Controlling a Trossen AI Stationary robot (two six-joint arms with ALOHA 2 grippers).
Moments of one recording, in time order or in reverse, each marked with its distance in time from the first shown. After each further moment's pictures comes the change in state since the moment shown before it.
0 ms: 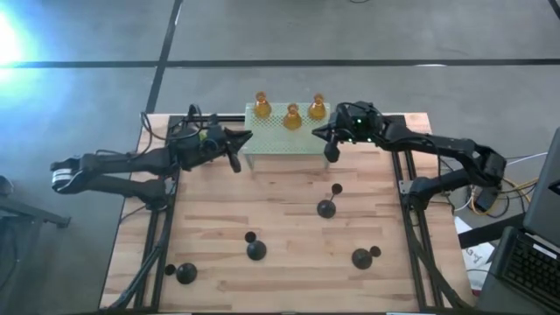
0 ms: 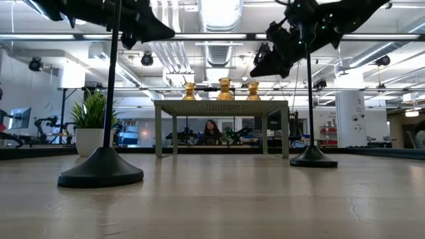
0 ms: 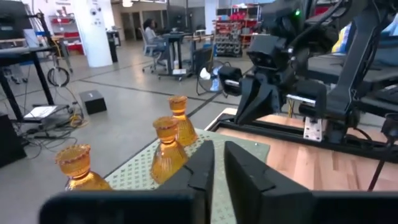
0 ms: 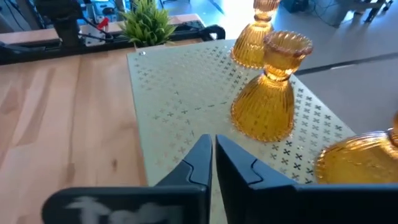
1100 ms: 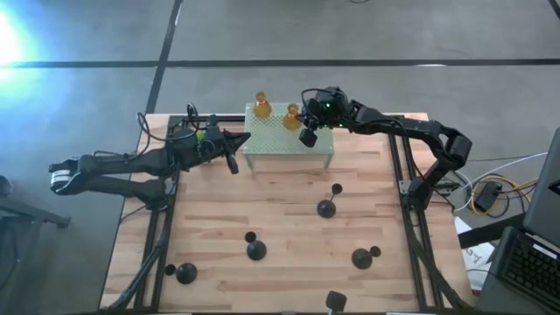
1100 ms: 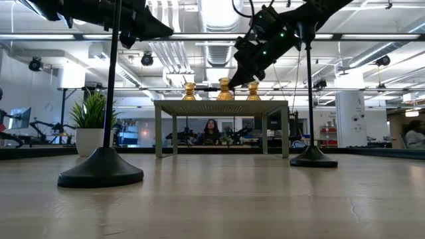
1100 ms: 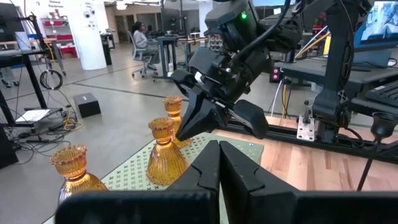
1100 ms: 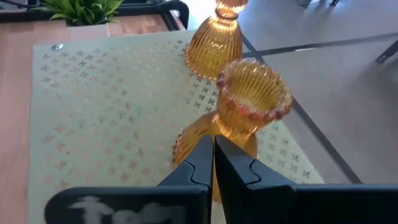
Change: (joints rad) left arm 0.000 -0.026 -0.014 -0.001 0.029 0.004; right arm 0.001 0.336 0.366 -0.141 0.163 -0.106
